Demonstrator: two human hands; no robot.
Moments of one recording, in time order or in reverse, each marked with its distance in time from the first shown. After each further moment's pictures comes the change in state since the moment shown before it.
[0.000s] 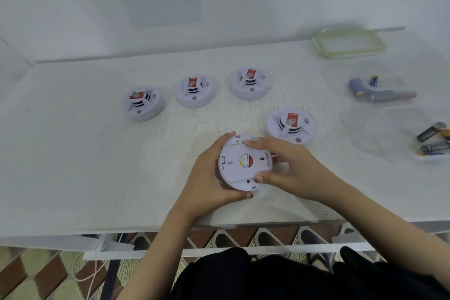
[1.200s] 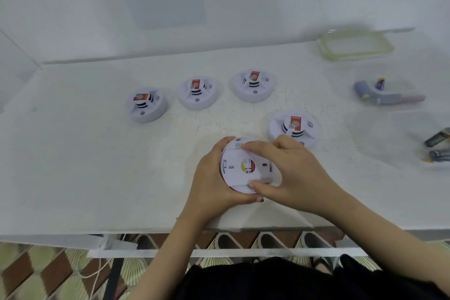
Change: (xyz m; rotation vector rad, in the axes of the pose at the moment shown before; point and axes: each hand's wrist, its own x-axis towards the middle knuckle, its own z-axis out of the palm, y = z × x) left_hand 0.002 0.003 0.013 0.061 0.122 -0.083; right_hand 0.001 -0.019 0.003 -0.446 0.089 -0.079
